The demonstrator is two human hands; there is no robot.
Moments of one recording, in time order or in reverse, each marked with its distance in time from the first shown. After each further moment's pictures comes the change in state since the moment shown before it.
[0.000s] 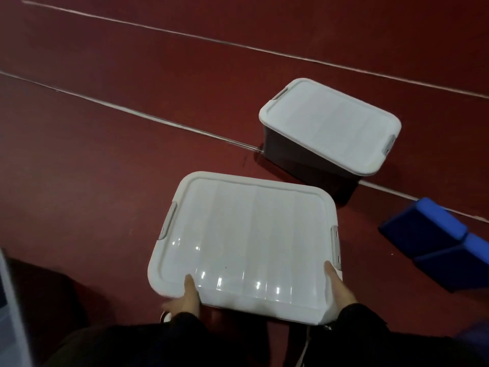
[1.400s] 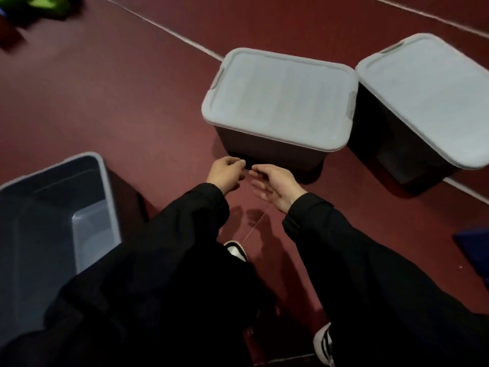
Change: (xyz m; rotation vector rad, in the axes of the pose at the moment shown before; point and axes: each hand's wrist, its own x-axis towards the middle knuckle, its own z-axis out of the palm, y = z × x) left_hand -0.065 0.180 -0.058 0.111 -0.217 0.632; right_hand -0.105 0.023 0.302 -0.501 -0.646 -0.253
